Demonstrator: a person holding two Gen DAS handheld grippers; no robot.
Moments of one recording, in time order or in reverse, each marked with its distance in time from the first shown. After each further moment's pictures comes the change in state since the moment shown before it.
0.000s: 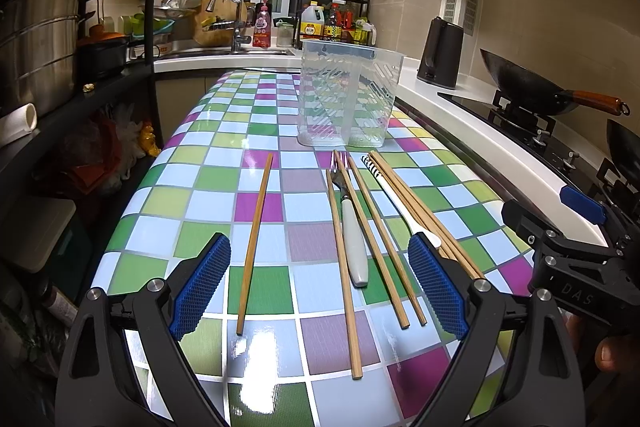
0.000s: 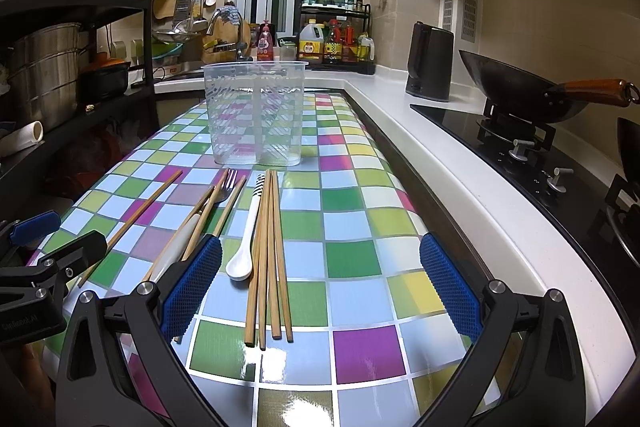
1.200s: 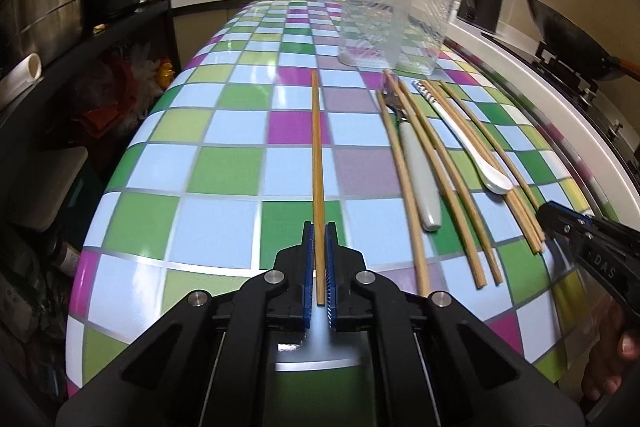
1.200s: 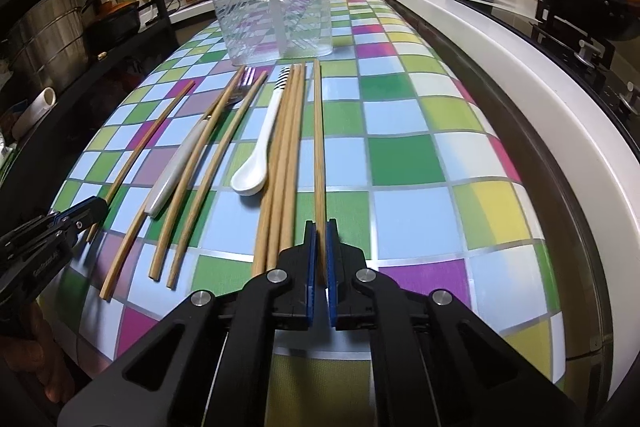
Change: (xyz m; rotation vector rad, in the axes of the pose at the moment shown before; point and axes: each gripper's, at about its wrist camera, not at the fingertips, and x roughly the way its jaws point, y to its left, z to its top) left arm 0.041 0.027 -0.023 -0.040 0.242 0.069; right arm 0.058 -0.005 -0.031 0.061 0.355 0.143
